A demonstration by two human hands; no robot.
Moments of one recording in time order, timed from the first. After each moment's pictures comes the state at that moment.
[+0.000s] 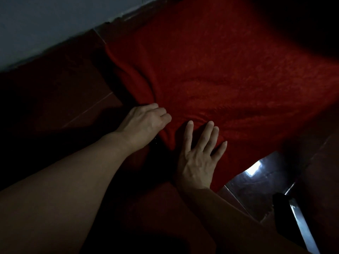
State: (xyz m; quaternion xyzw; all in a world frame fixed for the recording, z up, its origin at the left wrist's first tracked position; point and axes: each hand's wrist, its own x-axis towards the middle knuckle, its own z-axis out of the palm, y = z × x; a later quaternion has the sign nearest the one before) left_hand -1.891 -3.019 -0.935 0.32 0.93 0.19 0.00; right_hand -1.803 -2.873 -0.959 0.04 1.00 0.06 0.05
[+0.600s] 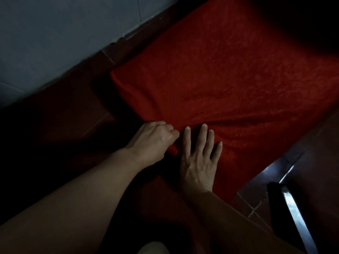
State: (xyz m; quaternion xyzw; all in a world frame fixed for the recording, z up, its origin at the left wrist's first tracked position) left_hand -1.867 -3.005 -0.868 0.31 0.92 0.21 0.13; right_hand -1.788 -2.873 -0.913 0.02 1.00 0.03 0.02
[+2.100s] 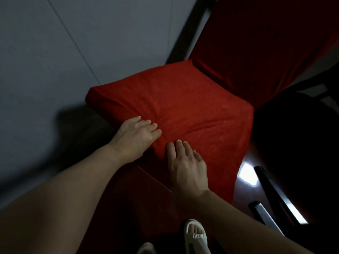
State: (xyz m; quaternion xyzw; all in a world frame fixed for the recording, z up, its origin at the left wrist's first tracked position) left_hand -1.962 -2.928 -0.442 0.39 0.91 -0.07 0.13; right_hand -1.857 -2.800 -0.469 0.02 1.00 -0.04 0.05
